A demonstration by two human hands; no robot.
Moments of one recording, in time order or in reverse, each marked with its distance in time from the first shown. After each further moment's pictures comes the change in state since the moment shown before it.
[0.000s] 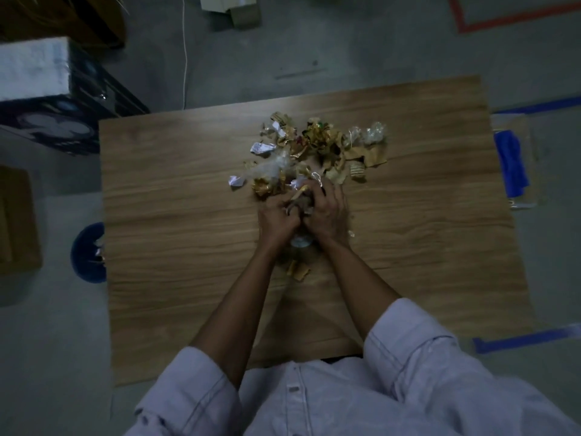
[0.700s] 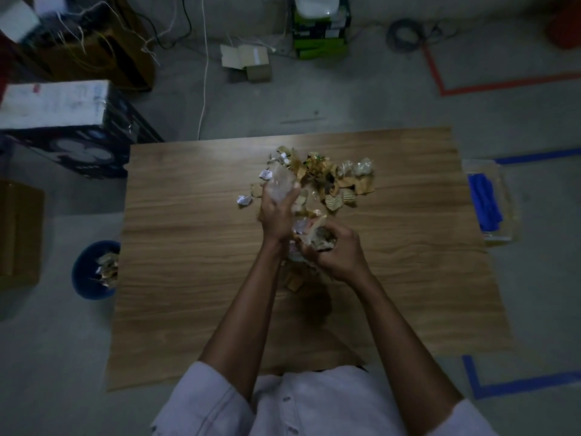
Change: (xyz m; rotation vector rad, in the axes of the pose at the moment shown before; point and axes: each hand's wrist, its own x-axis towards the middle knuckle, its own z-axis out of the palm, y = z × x) left_hand -0.016 0.070 -0.029 -0.802 0.150 -0.135; right_hand -0.038 -0.027 -0.121 0.583 -0.205 -0.039
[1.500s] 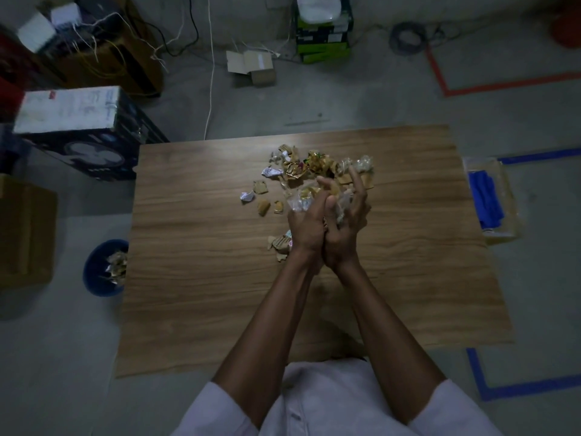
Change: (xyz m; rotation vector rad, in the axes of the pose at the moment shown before) left_hand -0.081 0.021 0.043 -0.159 -0.107 -0.124; right_hand 0.004 -0.040 0.006 0.152 0.460 -0.032
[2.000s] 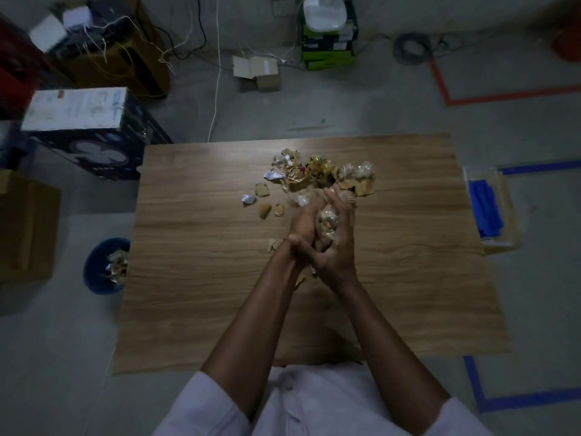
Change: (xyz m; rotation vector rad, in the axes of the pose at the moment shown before) left_hand -0.005 0.014 -0.028 0.077 -0.146 -0.331; right_hand -0.020 -0.009 -0.017 0.006 -0.288 -0.085
